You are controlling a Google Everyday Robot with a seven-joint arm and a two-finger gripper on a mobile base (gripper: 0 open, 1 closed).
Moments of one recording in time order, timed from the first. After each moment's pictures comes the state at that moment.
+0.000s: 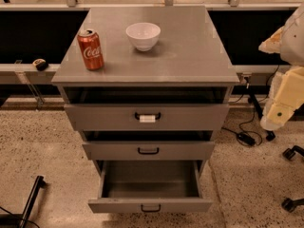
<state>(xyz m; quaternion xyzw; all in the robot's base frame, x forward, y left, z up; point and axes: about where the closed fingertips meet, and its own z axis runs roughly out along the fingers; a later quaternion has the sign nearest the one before) 0.438 -0.217 0.976 -0.60 0.78 -0.03 0.16</state>
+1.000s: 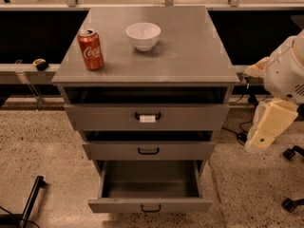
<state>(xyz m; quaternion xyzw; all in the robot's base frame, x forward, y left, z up) 0.427 -0.202 0.927 -0.61 0.77 -0.01 0.18</state>
